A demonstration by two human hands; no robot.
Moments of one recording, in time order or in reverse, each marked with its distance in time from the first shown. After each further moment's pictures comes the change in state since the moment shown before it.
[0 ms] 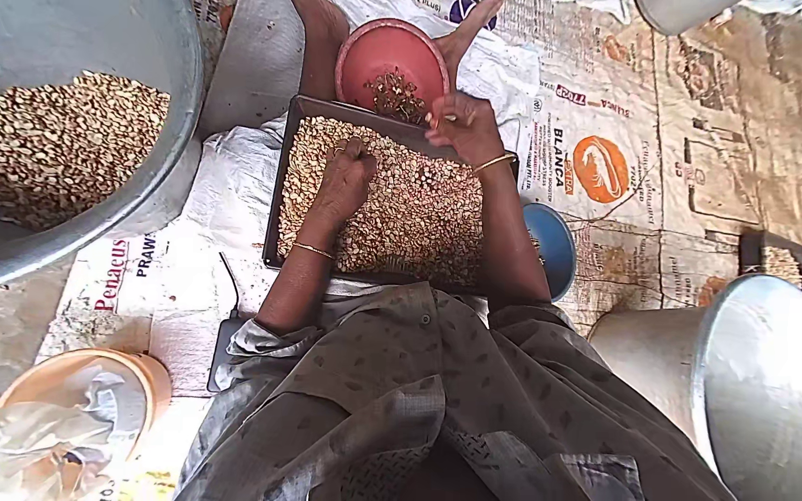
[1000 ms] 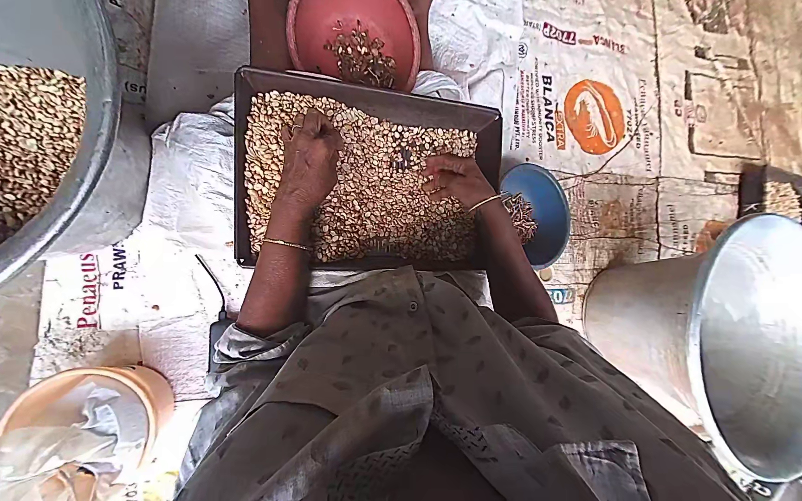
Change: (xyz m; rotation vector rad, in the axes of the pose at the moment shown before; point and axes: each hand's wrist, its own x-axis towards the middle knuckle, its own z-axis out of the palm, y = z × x) left_hand -0.001 0.004 -0.004 -0.002 -0.037 -0.058; right_hand -0.104 0.078 0.001 0.262 -0.067 0.369
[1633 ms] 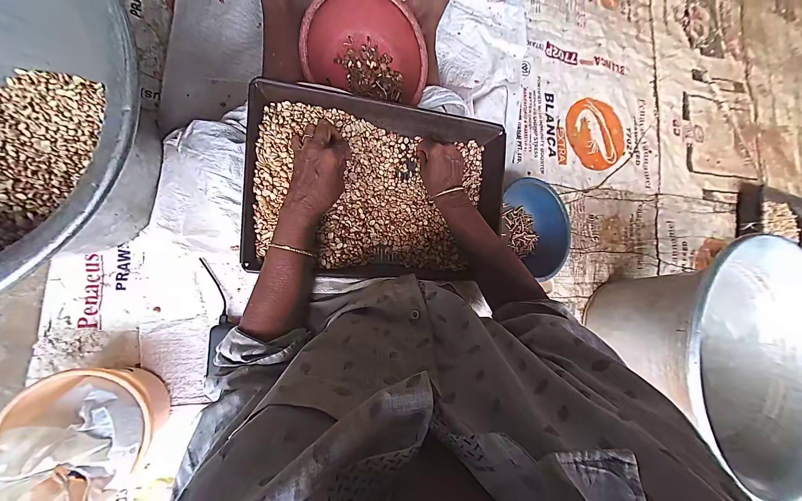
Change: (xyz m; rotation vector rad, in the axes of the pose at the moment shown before) left_hand 0.001 0.000 0.000 0.003 0.013 0.005; right_hand 0.059 -0.026 0.051 -1.015 0.325 -0.078
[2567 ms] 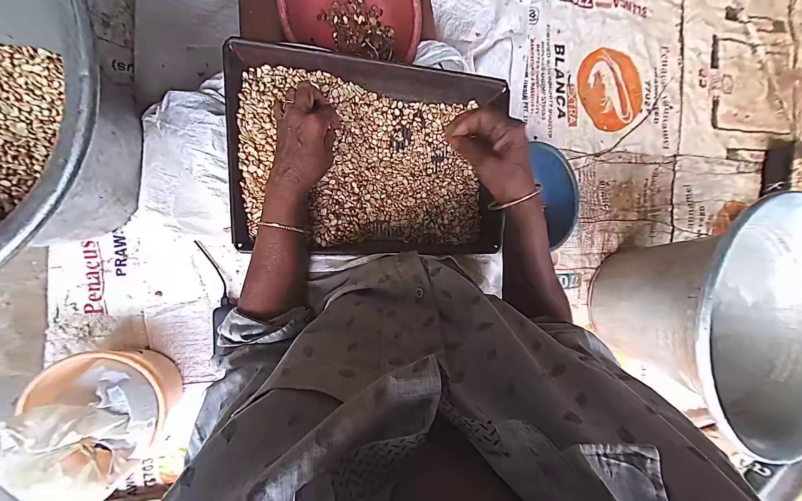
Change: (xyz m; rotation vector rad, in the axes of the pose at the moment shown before) left_hand -0.001 -0.005 0.001 -0.046 0.000 0.016; right_hand -0.083 0.055 -0.067 0.899 0.080 -0.412
